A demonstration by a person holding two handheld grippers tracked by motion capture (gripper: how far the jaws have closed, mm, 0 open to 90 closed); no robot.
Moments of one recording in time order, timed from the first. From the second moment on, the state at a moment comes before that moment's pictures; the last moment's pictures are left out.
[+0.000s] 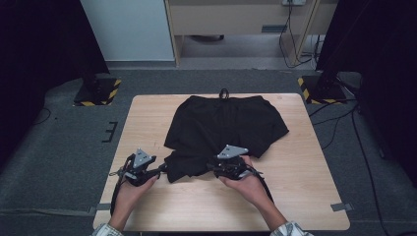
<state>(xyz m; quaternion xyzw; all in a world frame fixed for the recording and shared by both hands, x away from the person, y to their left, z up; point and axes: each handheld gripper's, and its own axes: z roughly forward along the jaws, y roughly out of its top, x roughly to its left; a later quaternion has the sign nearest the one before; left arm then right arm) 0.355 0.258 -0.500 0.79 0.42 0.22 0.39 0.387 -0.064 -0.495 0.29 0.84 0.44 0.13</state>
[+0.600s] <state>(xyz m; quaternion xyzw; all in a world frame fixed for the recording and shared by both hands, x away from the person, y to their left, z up) 0.355 0.231 -0.520 0.81 0.39 0.17 0.40 0.375 -0.016 -0.529 0.25 0.87 0.41 0.11</state>
